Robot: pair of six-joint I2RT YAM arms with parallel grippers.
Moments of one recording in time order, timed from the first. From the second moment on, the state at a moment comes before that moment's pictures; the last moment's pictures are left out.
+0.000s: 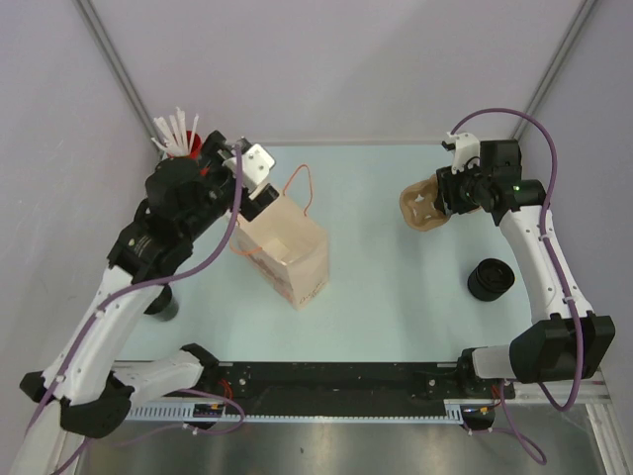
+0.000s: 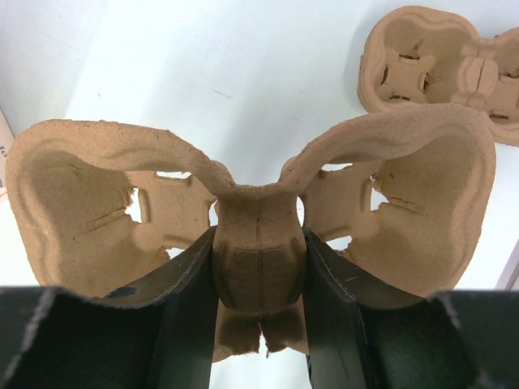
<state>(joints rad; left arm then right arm) -0.58 1.04 1.45 -0.58 -0.06 0.57 0.07 1.35 1.39 -0.79 -0.26 -0.23</state>
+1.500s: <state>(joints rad) -0.29 1.65 1.85 -1.10 0.10 0.58 0.07 1.35 1.37 -0.79 -0.28 -0.23</state>
